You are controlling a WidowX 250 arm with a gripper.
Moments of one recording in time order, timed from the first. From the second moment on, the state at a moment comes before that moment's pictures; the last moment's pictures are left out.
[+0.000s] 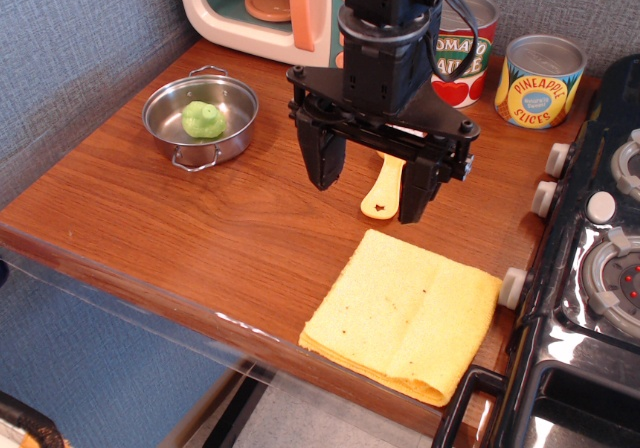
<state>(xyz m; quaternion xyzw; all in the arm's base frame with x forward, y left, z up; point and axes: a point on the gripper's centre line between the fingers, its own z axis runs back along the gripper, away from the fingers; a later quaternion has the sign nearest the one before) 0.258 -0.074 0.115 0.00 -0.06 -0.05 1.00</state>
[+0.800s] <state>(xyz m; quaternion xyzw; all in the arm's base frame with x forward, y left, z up) 0.299 -0.052 0.083 0.02 -0.04 0.00 1.00</state>
